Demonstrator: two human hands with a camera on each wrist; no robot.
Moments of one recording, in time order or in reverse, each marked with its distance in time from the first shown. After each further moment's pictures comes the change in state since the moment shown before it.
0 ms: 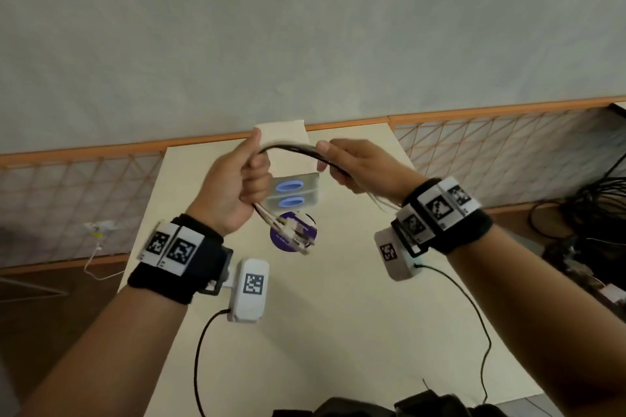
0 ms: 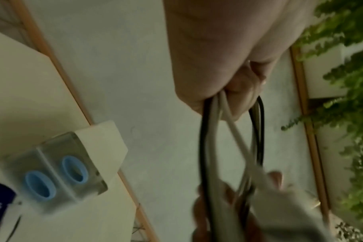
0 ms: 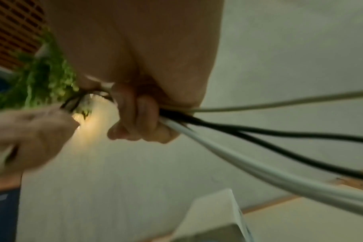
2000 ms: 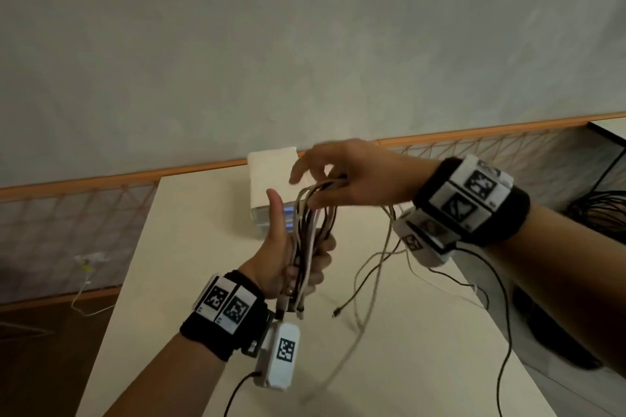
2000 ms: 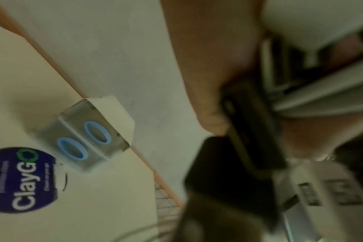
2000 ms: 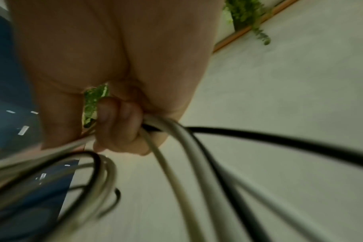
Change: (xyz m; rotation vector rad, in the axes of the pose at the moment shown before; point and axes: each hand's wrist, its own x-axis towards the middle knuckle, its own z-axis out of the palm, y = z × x) left_hand -0.006 -0.064 0.031 -0.015 -0.416 -0.485; right_hand -0.013 -0.064 -0.028 -0.616 -0.165 -0.365
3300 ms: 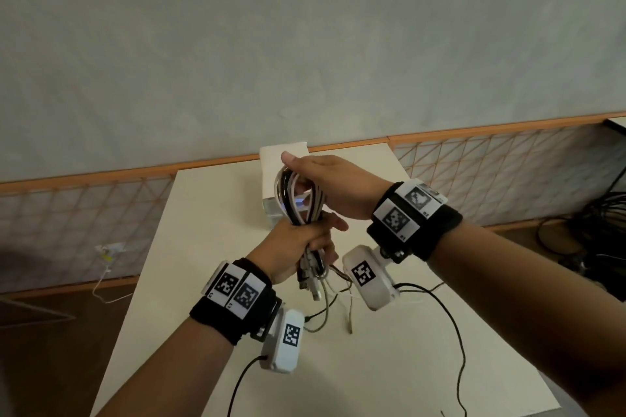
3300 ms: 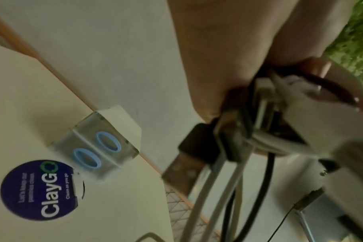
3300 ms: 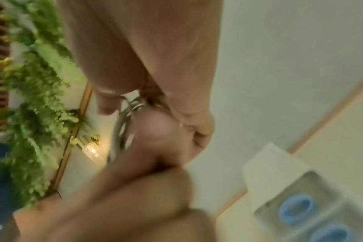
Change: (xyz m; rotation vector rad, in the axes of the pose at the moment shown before) left_hand -0.018 -0.006 0.022 0.264 0.265 0.338; right_hand 0.019 -0.016 0.058 0.842 0.093 0.385
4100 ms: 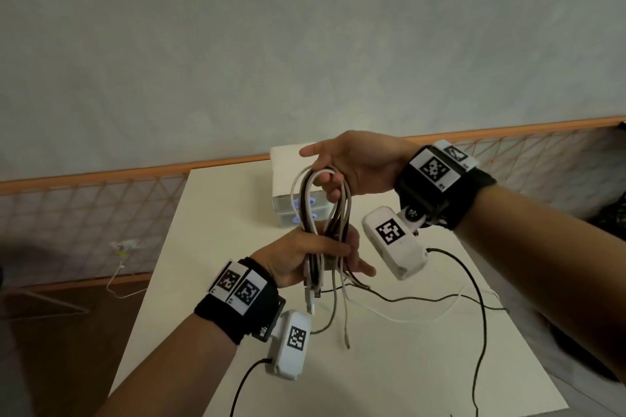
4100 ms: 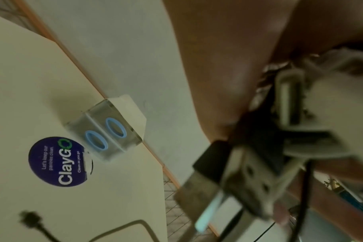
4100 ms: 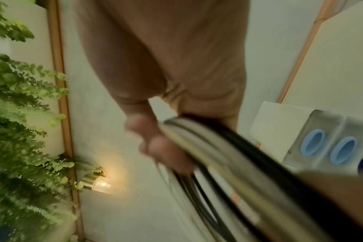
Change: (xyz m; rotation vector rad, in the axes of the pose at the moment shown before) left_hand -0.019 0.001 -0.003 -0.115 -0.367 -0.107; right_hand -0.006 -0.034 -0.028 0.399 -0.284 0.318
